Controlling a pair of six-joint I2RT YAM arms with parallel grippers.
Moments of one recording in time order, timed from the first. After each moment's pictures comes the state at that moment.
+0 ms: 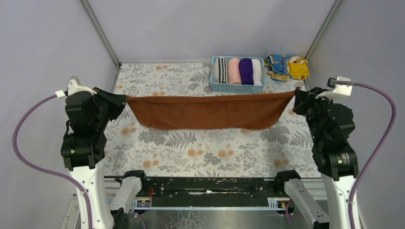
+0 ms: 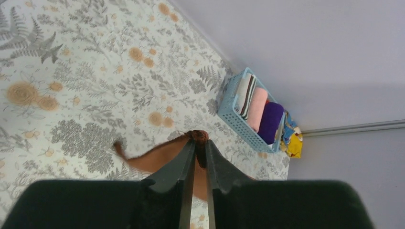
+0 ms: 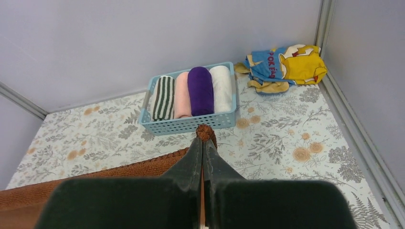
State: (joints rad) left arm 0.12 0.84 1.48 -0.98 0.03 -0.78; right arm 0.14 0.68 1.16 -0.58 0.17 0.29
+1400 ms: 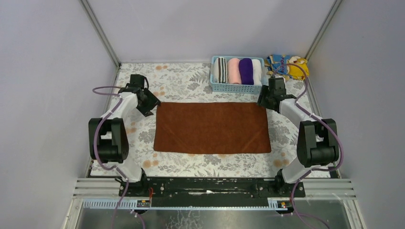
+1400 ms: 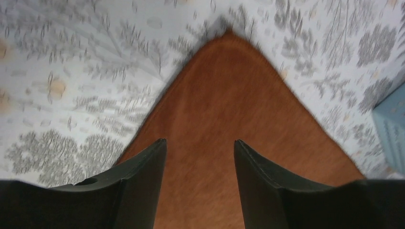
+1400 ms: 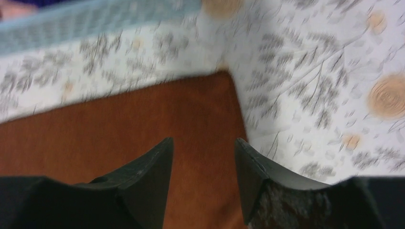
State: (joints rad) left arm 0.05 1.71 1.23 -0.63 0.08 -0.80; right arm 0.10 1.66 1.05 -0.23 0.14 0.34
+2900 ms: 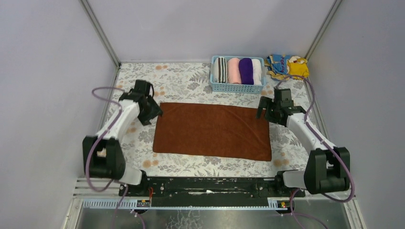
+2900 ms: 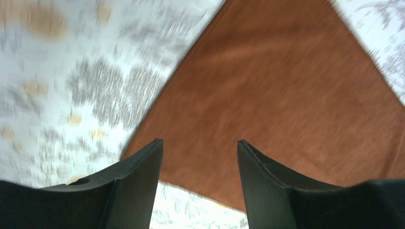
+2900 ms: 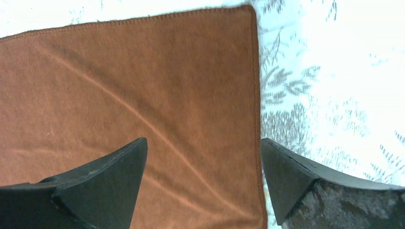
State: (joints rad) left arm -0.08 1.37 1.02 -0.83 -0.05 -0.78; right arm 0.10 1.28 0.83 -0.50 0.00 0.39
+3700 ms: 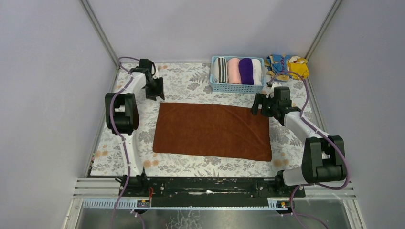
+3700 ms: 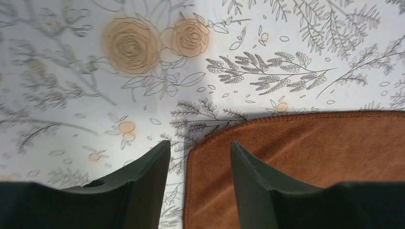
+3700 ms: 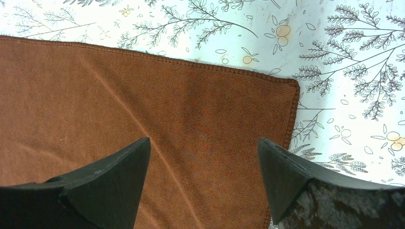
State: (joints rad) left arm 0.02 2.11 1.70 -0.76 0.18 -0.11; right arm 0.08 1.42 0.81 -0.17 -0.18 0.19
